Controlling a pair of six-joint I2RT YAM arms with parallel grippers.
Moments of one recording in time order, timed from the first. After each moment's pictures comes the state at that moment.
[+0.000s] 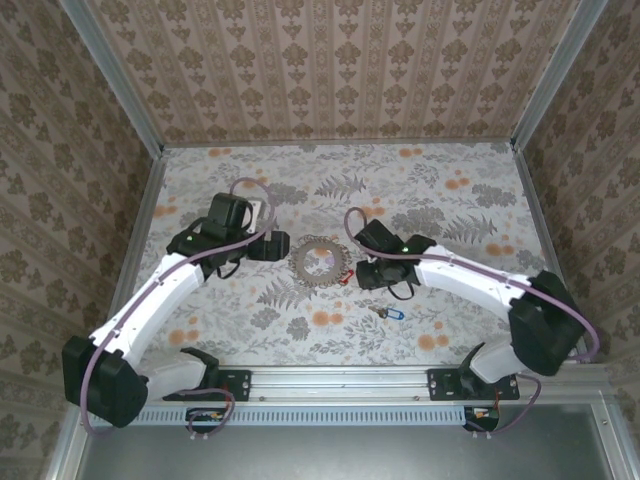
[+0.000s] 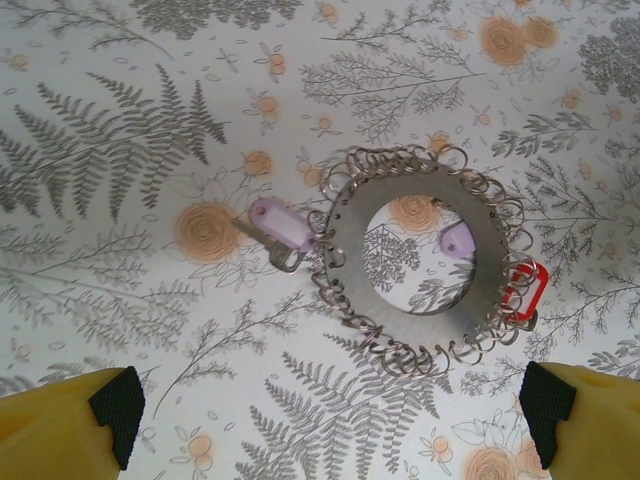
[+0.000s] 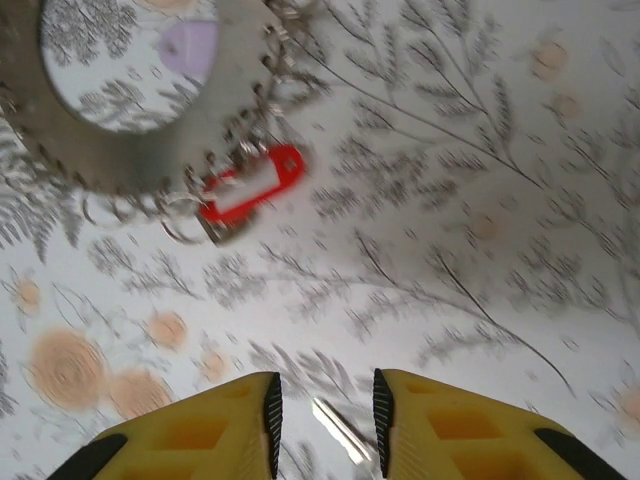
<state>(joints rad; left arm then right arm) -0.47 1.15 0.97 -0.69 0.10 -0.27 0.72 1.49 1.00 -0.67 0.06 0.48</state>
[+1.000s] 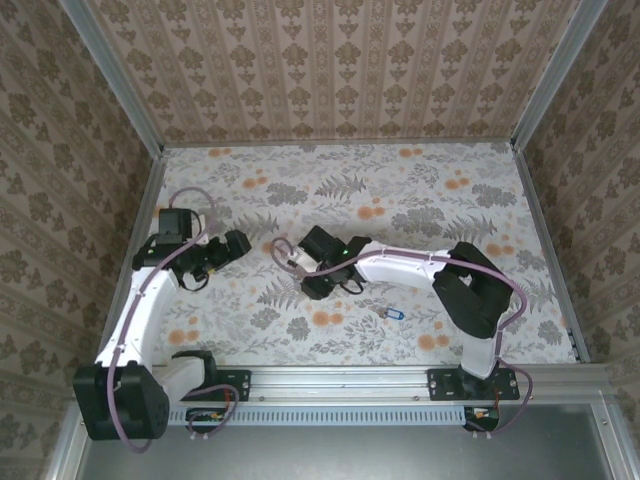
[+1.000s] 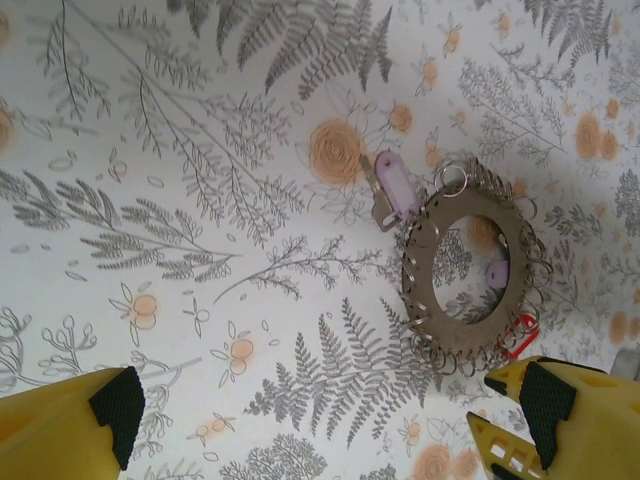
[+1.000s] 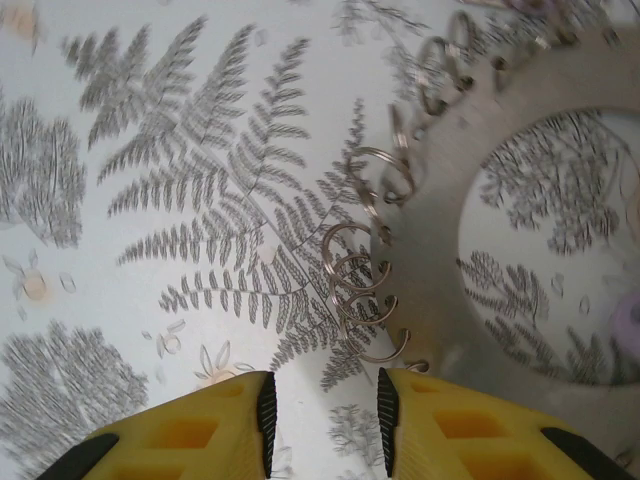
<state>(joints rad) -0.04 1.07 0.82 -0.77 0.41 -0.46 0.89 1.84 1.22 -0.46 -0.09 -0.13</state>
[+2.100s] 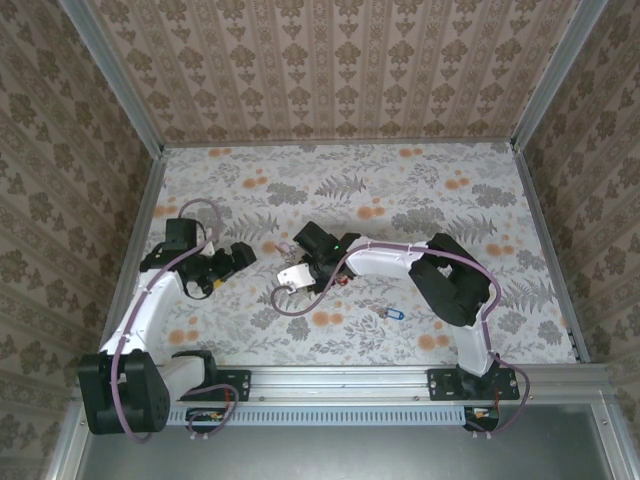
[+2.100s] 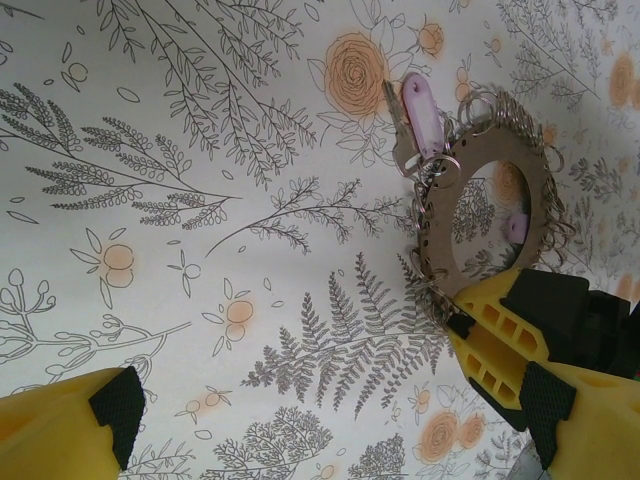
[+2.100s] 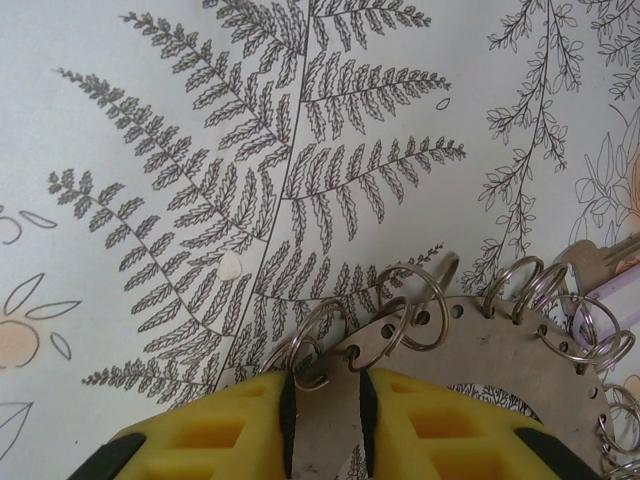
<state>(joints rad) -0.03 1.10 0.72 -0.72 0.47 -0.45 0.86 2.00 1.32 -0.40 -0.12 -1.10</state>
